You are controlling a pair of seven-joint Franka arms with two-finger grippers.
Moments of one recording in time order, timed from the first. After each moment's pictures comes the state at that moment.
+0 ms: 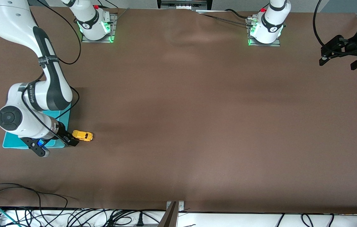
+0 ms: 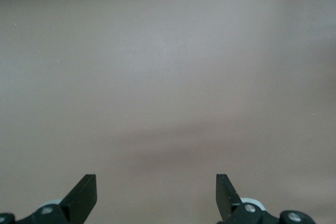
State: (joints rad) left arm -0.01 0.01 -0.07 -1.42 -0.01 1.42 0.06; right arm 0.03 0.61 0.06 -1.55 -0.09 2.12 0.79
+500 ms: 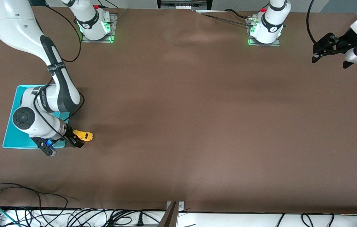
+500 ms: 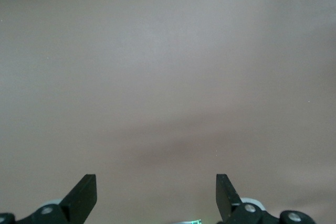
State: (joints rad) left arm -0.01 0.01 -0.10 -1.42 -0.01 1.38 0.06; right arm 0.02 0.64 0.05 -1.62 -0.08 2.23 0.91
